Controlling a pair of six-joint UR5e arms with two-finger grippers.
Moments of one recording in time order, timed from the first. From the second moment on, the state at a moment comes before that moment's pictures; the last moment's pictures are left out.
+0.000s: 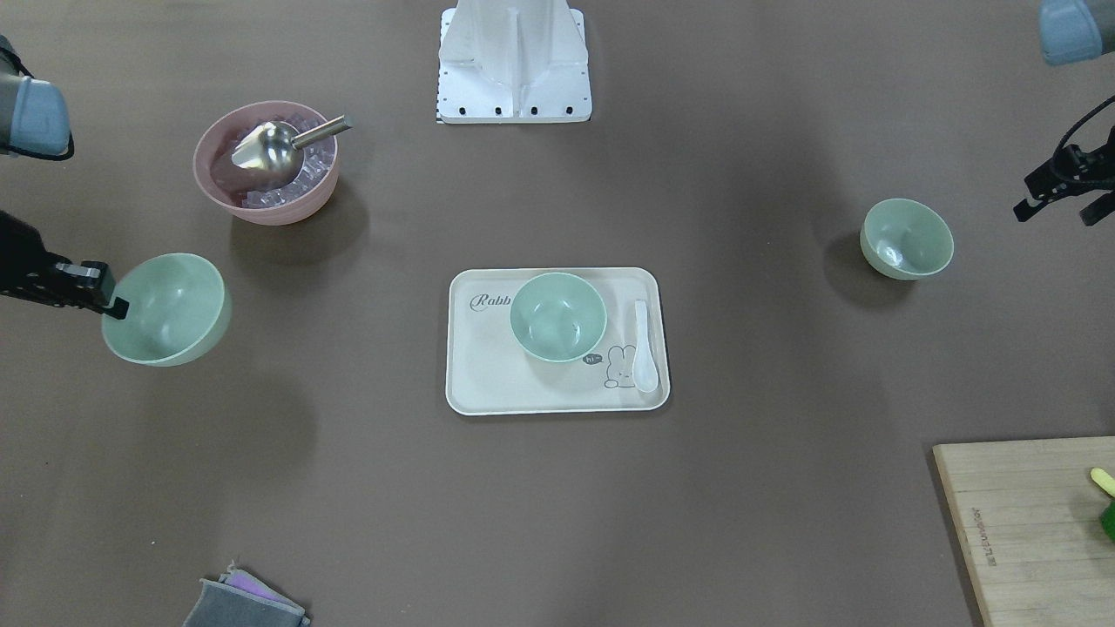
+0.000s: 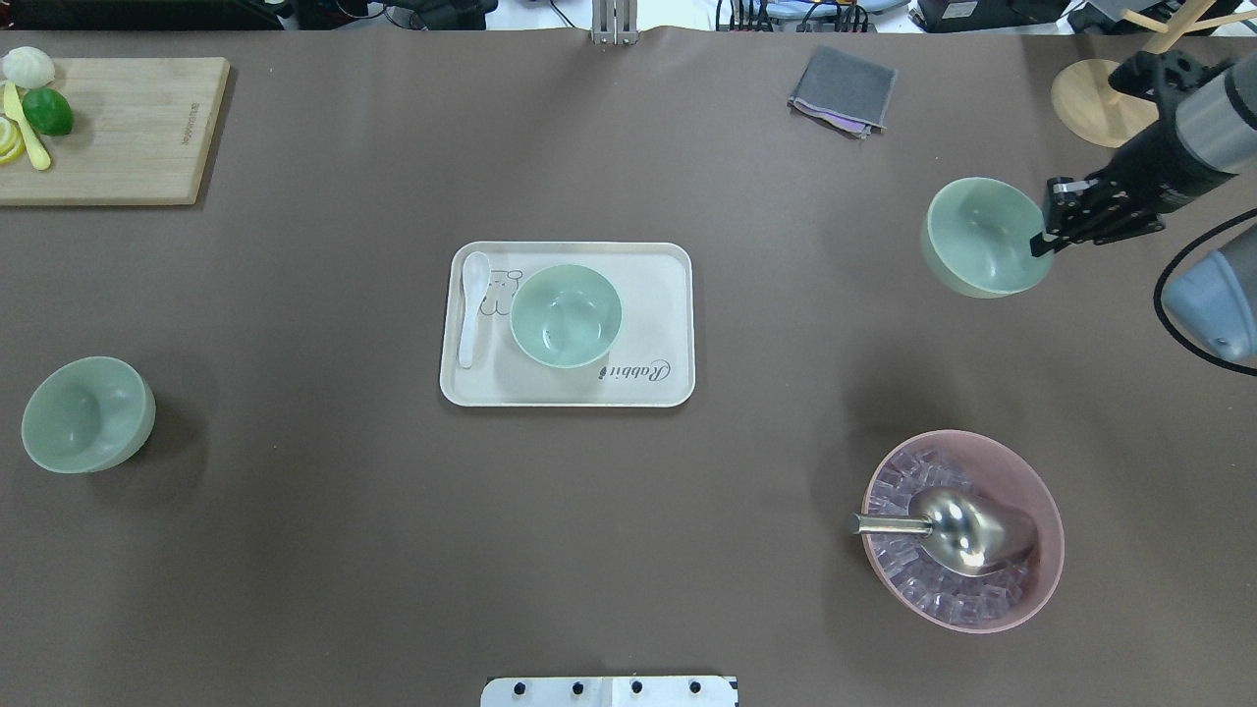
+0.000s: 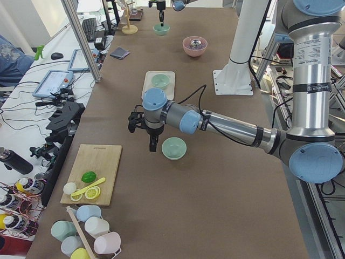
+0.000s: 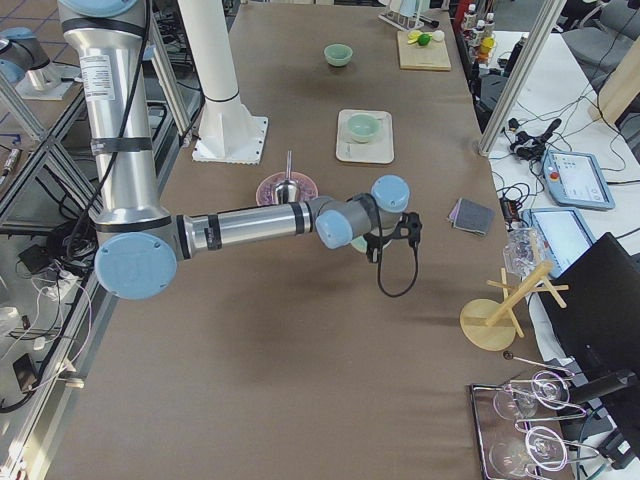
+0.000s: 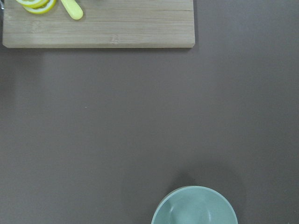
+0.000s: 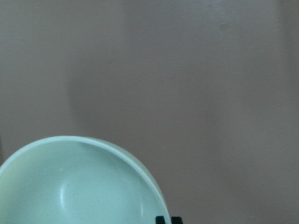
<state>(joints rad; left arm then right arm) -1.30 -1.49 -1.89 -1.75 -2.36 -0.44 1.10 -1.32 1.75 -1.37 2.44 0.89</state>
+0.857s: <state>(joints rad) -1.07 -1.46 -1.68 -2.08 -2.28 -0.54 0.79 -1.07 1.80 -1.38 2.22 1.29</state>
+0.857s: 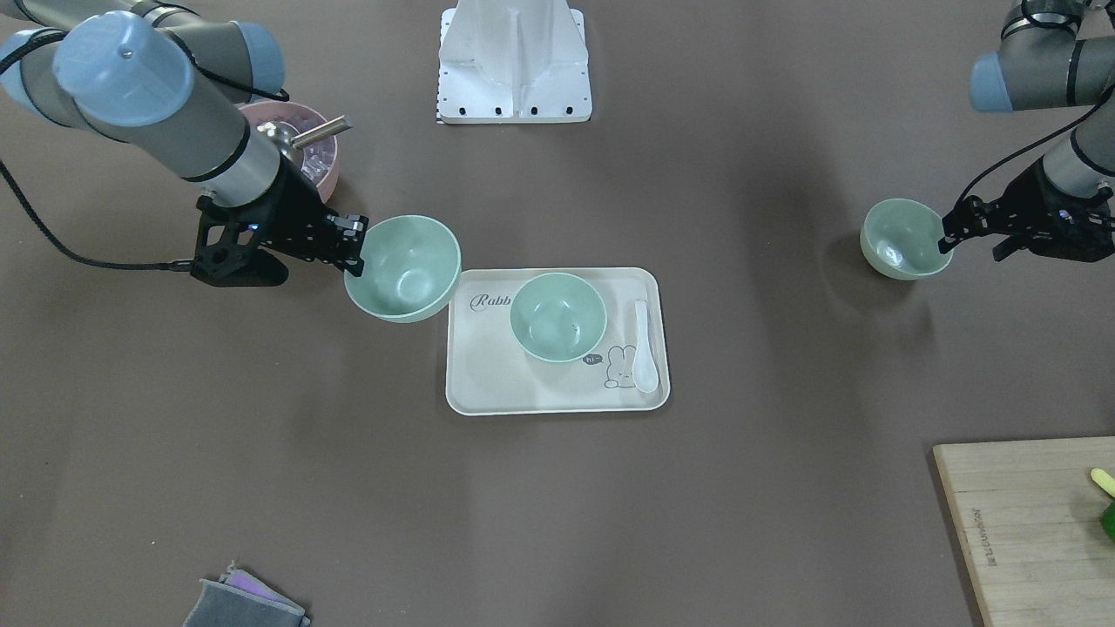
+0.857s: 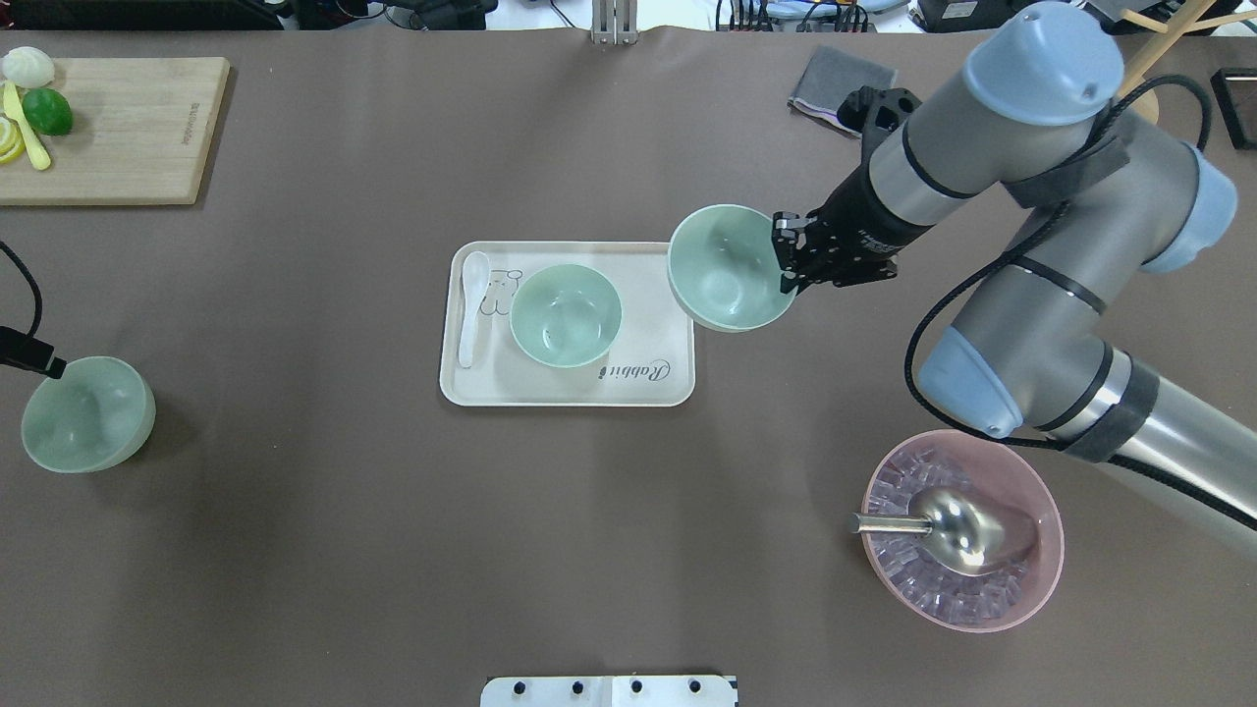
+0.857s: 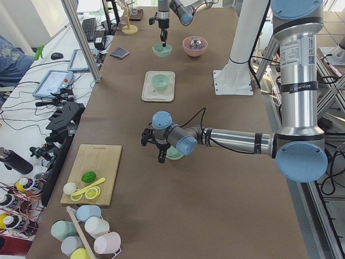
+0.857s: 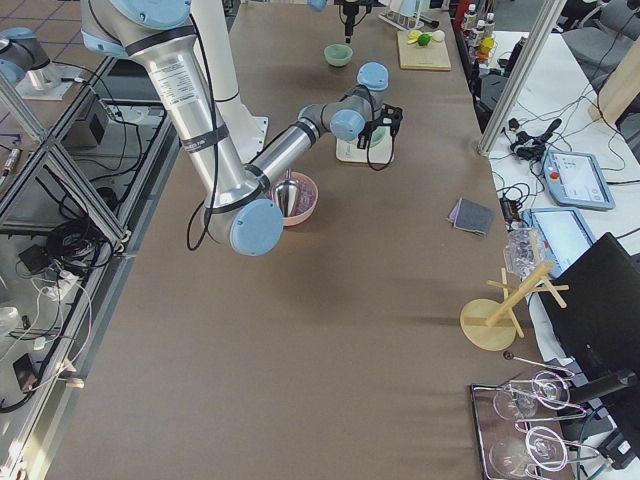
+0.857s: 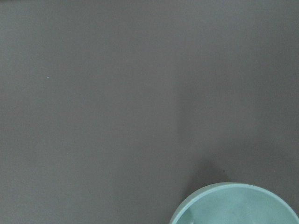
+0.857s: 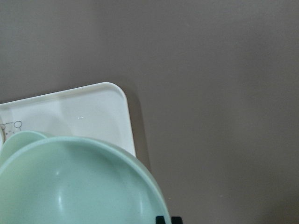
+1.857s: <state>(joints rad) -1.01 -1.47 -1.66 -2.09 -2.28 -0.54 0.65 -0.87 1.65 -1.38 2.07 1.45</state>
